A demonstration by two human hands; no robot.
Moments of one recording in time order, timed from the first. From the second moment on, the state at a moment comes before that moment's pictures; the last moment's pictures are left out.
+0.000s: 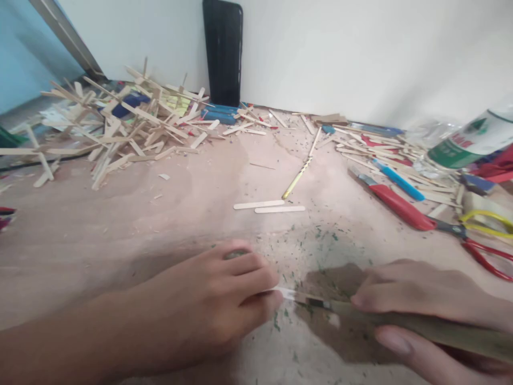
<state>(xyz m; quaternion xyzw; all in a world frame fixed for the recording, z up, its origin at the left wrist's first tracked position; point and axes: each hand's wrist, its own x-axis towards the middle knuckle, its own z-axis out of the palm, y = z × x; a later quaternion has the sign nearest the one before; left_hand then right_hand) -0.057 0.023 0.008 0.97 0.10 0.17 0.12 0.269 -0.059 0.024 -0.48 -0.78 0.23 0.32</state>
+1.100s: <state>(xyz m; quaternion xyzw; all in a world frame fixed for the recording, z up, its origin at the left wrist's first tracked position) -0.060 0.016 0.015 0.98 0.08 0.15 0.09 0.304 -0.057 0.026 -0.44 -0.86 0.15 0.22</state>
